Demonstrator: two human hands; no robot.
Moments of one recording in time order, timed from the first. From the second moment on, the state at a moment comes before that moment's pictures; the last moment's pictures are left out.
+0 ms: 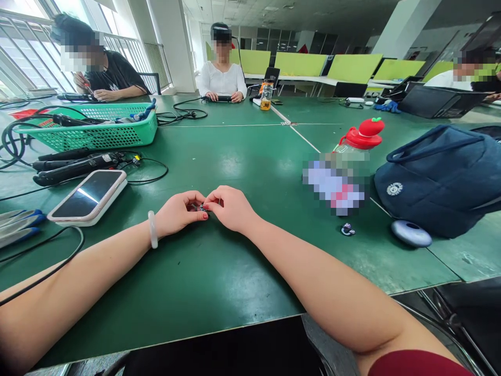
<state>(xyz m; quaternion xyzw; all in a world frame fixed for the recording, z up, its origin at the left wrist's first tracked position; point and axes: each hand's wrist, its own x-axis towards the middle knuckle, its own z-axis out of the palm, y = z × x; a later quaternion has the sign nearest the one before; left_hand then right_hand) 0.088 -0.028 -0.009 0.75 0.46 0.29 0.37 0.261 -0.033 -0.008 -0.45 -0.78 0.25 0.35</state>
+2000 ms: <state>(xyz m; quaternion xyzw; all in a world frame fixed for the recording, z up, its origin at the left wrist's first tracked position) 0.083 -0.018 -0.016 0.66 0.50 0.36 0.43 0.265 -0.025 -0.017 -0.41 -0.87 0.06 0.27</state>
